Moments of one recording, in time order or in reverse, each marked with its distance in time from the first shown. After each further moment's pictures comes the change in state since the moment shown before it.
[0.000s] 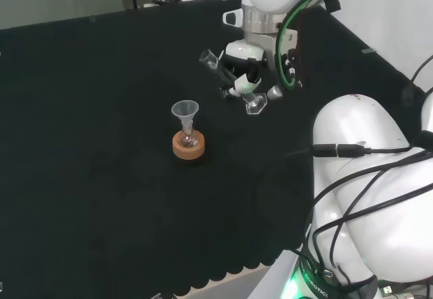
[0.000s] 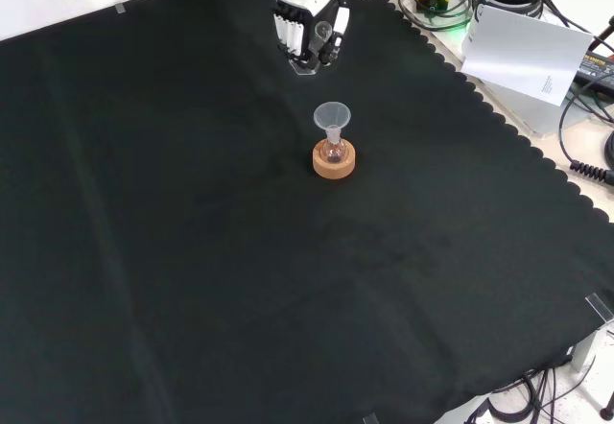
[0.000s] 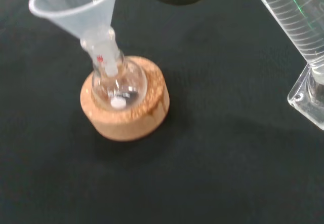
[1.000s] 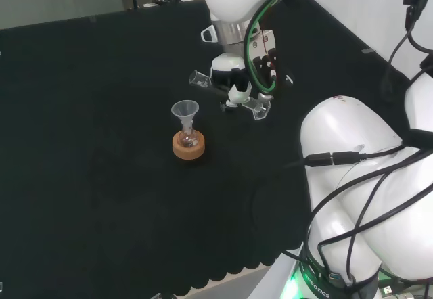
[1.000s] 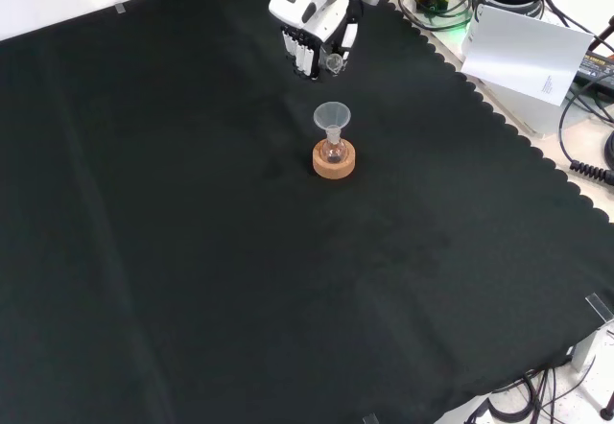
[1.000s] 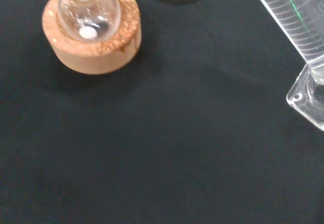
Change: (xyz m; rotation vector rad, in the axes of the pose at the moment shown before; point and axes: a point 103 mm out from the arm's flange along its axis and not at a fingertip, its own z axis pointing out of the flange) arm 0.015 0.005 0.008 0.195 -0.212 0.063
